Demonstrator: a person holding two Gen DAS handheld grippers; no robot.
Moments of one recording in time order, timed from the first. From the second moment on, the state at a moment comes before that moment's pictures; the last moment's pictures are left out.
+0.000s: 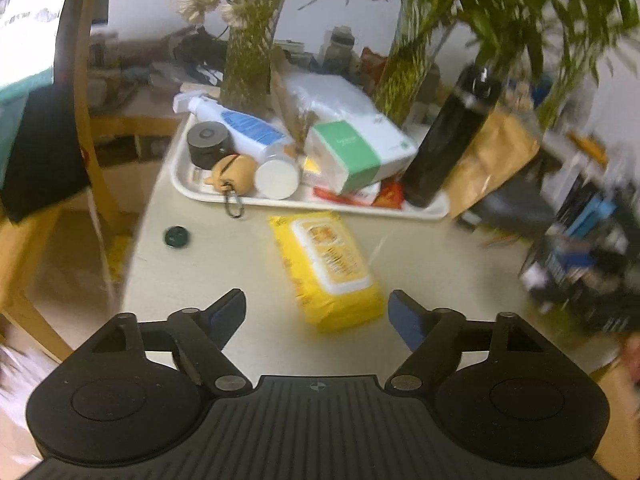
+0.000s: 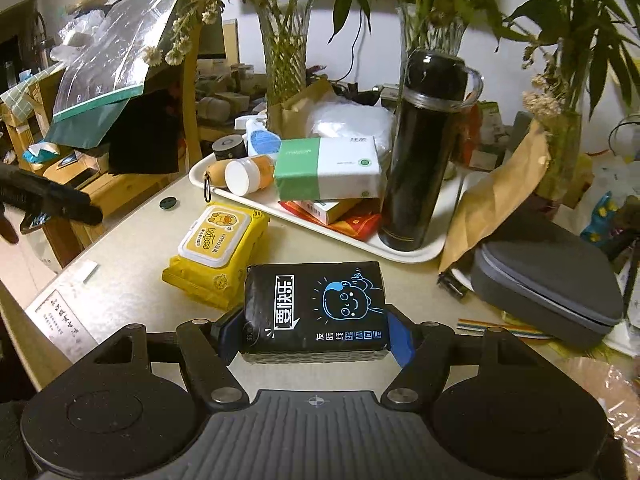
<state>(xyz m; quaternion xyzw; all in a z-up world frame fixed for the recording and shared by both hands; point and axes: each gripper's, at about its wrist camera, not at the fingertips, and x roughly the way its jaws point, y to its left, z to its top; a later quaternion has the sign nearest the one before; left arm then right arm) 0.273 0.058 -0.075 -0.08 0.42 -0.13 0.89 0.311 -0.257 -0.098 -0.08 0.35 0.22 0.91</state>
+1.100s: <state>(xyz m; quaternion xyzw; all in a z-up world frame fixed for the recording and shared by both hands) 0.429 -0.052 -0.159 0.01 0.60 0.07 0.80 0.308 -0.309 -0.094 0.04 0.33 0.18 0.93</state>
